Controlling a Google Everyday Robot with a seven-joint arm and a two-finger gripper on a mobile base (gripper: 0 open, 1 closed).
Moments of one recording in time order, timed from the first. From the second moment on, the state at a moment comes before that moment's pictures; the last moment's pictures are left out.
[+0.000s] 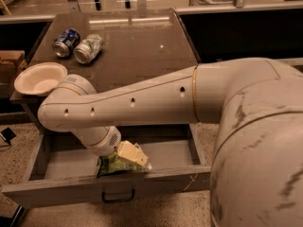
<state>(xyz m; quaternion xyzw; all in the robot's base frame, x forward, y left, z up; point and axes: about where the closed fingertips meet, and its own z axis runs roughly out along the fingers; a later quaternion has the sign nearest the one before) 0.445 0.086 0.669 0.96 -0.21 0.04 0.16</state>
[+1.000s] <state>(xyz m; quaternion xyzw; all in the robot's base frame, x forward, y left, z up) 0.467 0.104 0.660 0.99 -0.13 0.00 0.10</state>
